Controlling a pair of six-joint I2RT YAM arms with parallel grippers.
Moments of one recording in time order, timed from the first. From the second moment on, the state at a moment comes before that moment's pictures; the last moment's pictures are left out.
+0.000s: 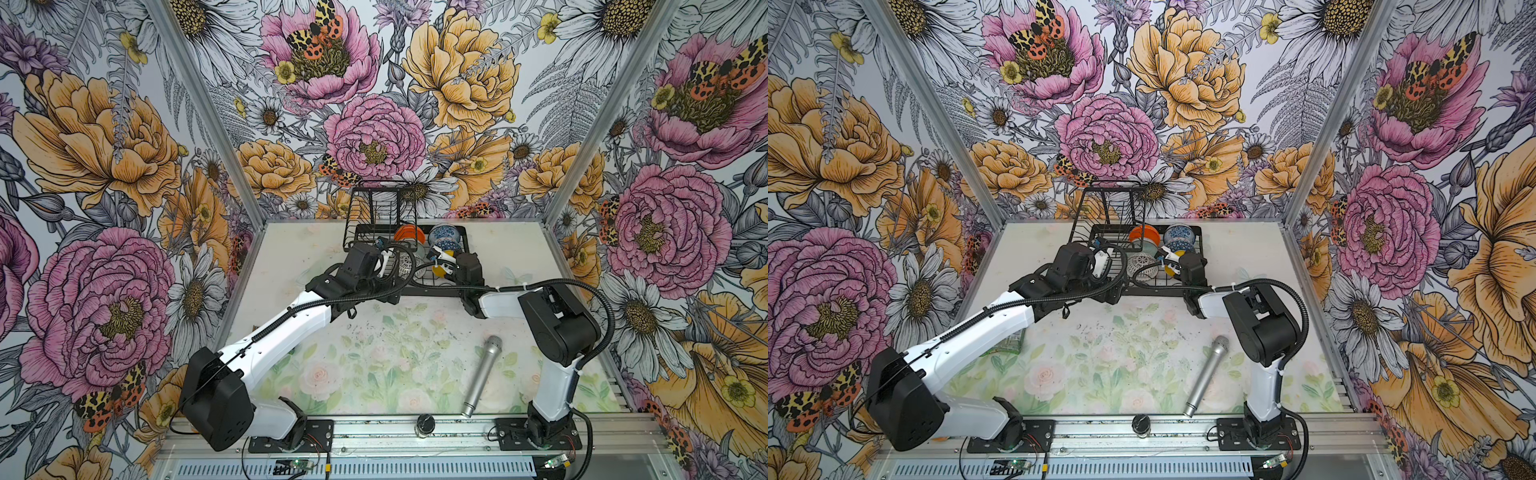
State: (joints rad) left arm -0.63 1.37 1.15 -0.48 -0.01 -0.18; right arm 0.42 1.90 0.92 0.66 0.39 -0.95
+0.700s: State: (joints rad) left arm -0.62 1.37 1.15 -0.49 -0.01 -0.18; right arm 0.45 1.86 0.89 0.59 0.37 -0.87
